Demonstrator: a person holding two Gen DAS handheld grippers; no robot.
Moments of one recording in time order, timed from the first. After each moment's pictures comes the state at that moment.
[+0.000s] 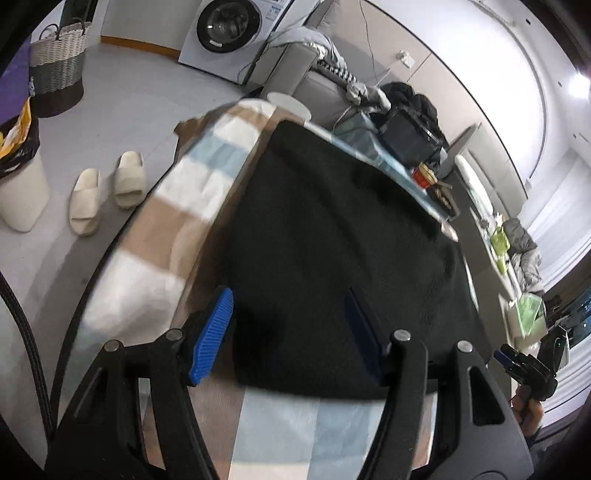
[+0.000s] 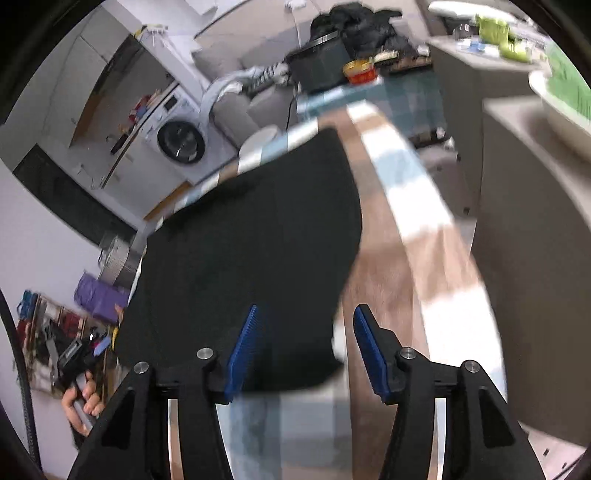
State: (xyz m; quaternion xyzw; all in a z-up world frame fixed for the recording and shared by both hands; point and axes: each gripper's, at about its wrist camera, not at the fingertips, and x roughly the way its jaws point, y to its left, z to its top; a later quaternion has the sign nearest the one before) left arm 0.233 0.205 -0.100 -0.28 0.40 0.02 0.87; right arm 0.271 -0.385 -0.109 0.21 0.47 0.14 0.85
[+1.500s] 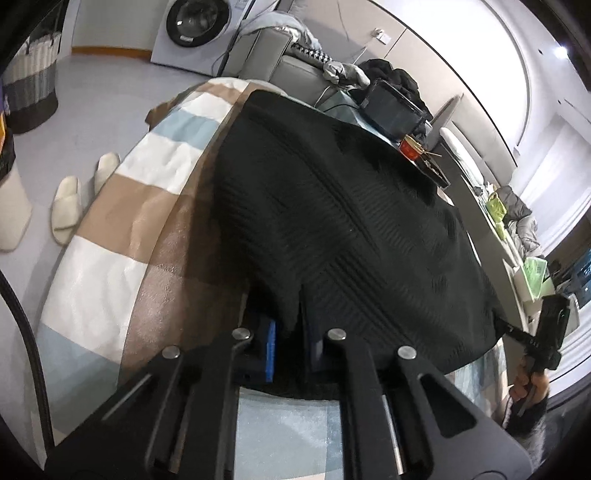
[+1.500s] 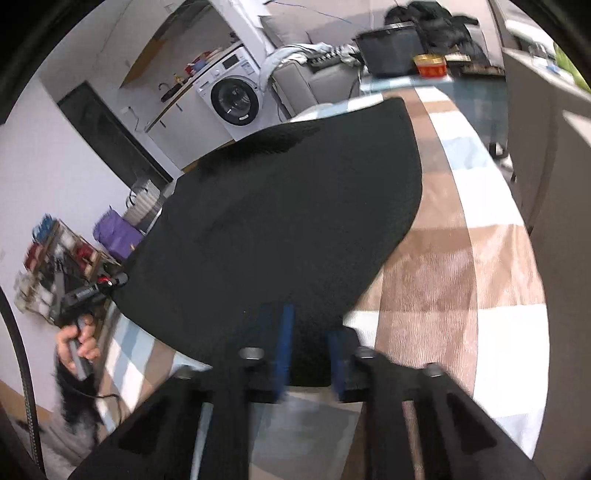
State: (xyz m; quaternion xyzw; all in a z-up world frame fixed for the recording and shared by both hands) left arm 0.250 0.183 -0.120 -0.24 0.41 -0.02 0.88; right arm 0.280 -0.352 -0.138 0.12 0.46 0.23 0.85
